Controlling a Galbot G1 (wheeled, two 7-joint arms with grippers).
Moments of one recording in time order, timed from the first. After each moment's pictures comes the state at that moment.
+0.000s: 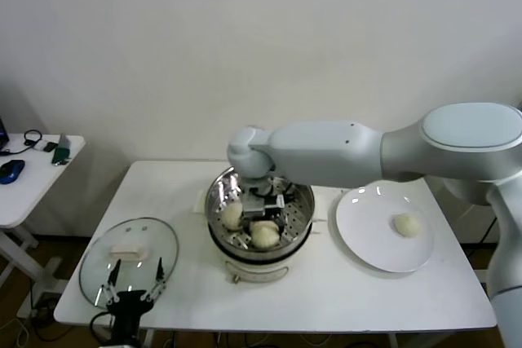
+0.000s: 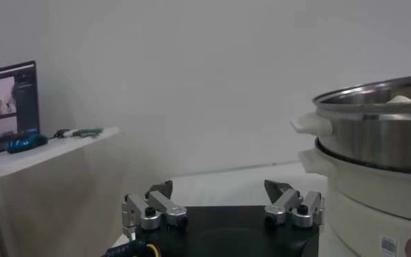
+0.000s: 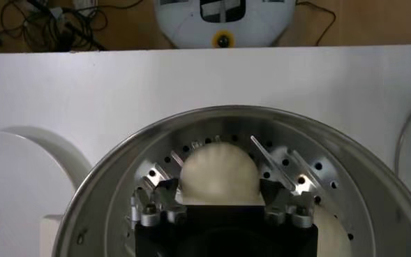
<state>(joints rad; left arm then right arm) 1.76 -1.52 -0.65 -2.01 0.05 -0.13 -0.10 0.61 1.40 -1.48 1.33 0.04 0.40 -1.25</state>
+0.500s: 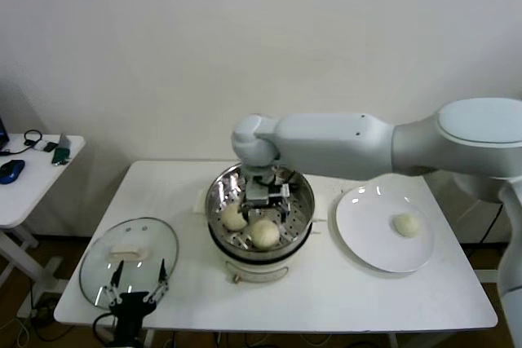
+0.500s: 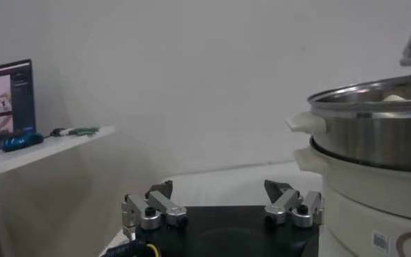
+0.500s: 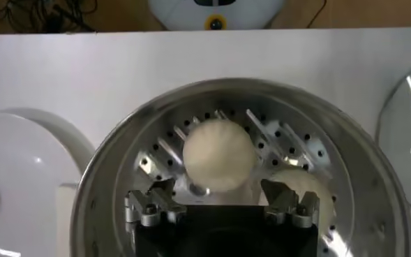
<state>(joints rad) 1.77 -1.52 -0.63 -2.01 0.05 -0.14 -0.10 0.66 1.32 -1.43 1.34 0.00 0.41 -1.24</state>
